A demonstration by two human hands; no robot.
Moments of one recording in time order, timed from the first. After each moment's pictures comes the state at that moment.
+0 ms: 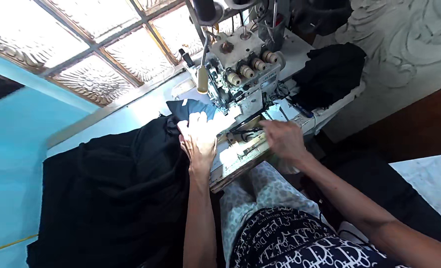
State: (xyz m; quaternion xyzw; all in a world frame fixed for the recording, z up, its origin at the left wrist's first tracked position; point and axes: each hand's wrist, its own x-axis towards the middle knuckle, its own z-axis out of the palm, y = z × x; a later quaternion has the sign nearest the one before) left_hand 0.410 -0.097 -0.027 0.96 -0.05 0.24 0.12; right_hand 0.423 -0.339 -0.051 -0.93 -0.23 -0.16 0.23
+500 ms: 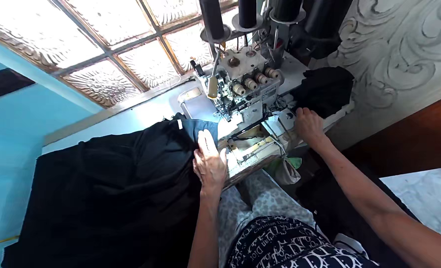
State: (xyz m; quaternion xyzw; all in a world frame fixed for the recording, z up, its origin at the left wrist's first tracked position) left_hand 0.379 -0.124 -0.050 0.97 0.10 0.18 0.14; right_hand 0.505 -0.412 -0.072 -0.99 -0.03 -0.06 0.12
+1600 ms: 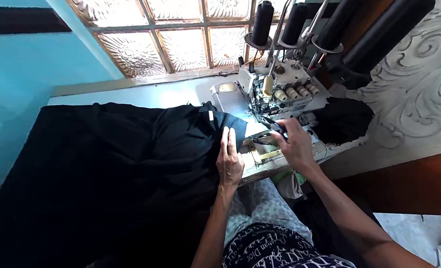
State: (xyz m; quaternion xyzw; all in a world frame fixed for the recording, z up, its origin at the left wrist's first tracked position) left_hand 0.385 -0.115 -0.108 0.87 0.06 0.41 0.27; right_hand 0.436 -0.291 -0.008 -0.92 -0.26 -0.17 0.25
